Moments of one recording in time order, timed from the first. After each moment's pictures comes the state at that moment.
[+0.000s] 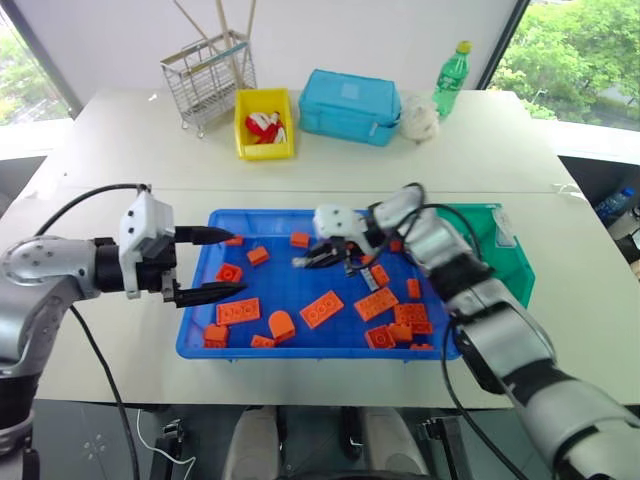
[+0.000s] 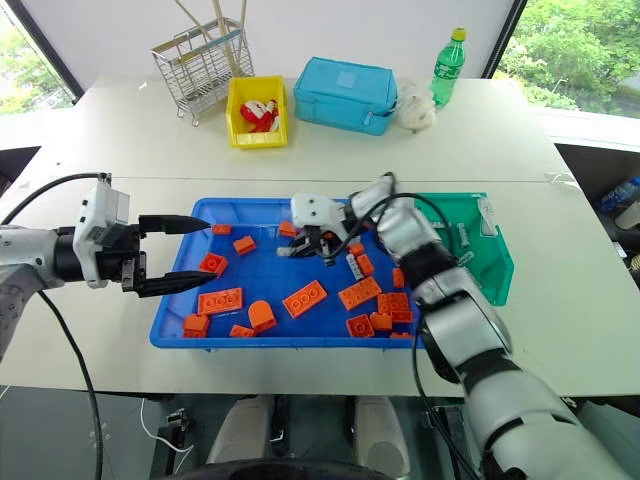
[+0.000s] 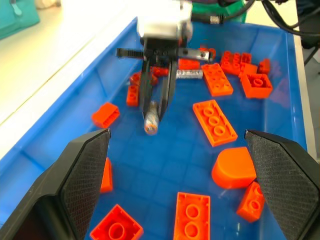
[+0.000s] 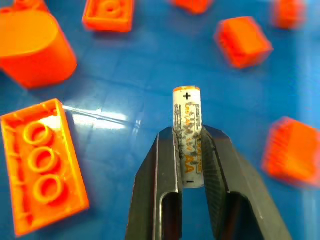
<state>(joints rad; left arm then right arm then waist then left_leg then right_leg) -0.24 0.92 0.20 -0.32 -0.64 0.54 -1.19 -0.92 -0.33 0.32 0.50 -0.10 0.15 1.36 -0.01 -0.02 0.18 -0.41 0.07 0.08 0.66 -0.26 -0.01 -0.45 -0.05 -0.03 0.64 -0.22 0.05</state>
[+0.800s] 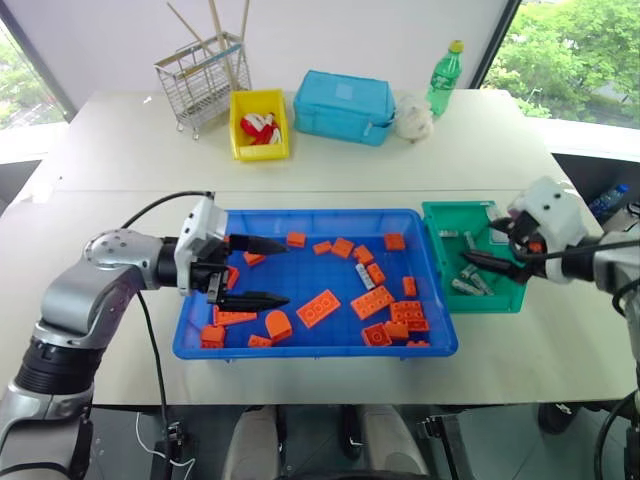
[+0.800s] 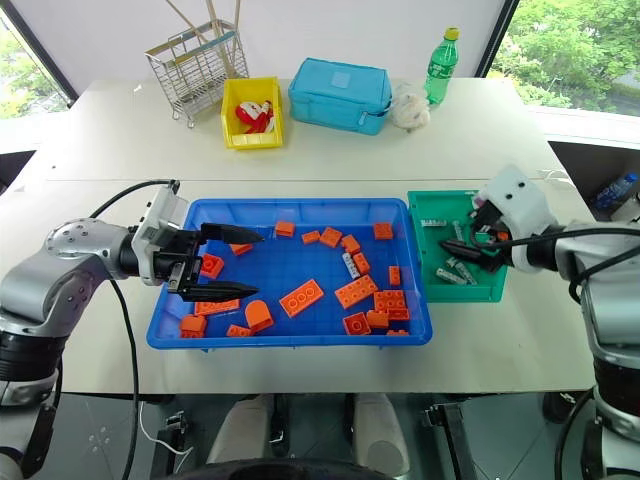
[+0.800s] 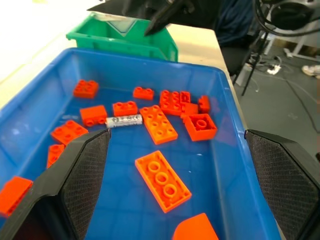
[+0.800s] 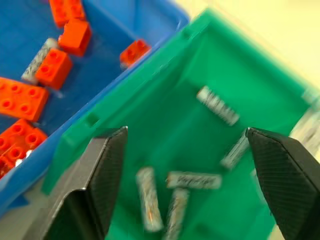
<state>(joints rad) -0.42 0.78 -0.02 -0.21 -0.63 0.52 -1.30 -0.36 -0.89 -0.25 -0.43 0.14 1.03 1.01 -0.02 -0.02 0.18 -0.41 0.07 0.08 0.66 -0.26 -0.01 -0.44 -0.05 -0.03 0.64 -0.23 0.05</state>
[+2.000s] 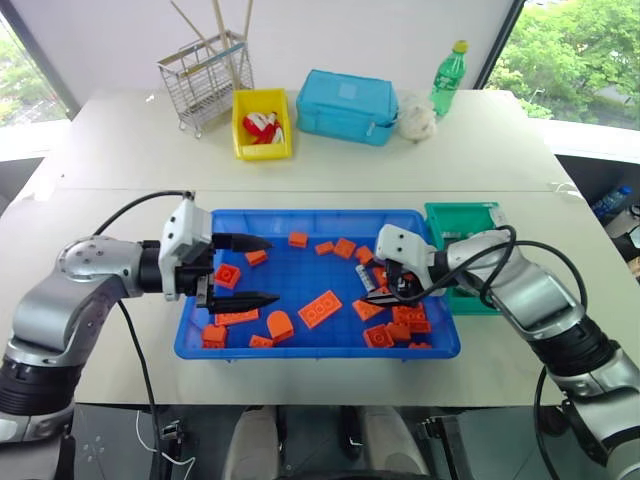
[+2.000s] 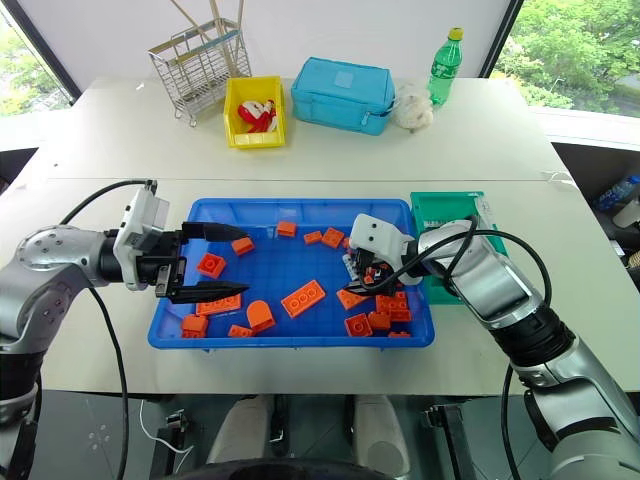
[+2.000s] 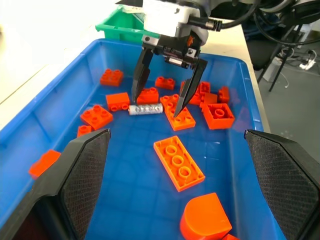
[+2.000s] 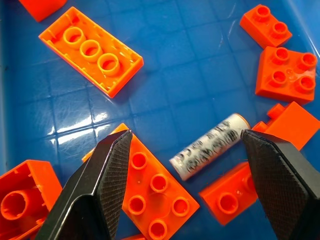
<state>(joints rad) -0.33 0.83 0.07 -0.31 -0.64 0.53 -1.22 -0.58 -0.76 0.38 -0.24 0.16 0.77 1.03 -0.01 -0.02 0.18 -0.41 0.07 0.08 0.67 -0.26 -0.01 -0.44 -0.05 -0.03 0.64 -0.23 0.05</state>
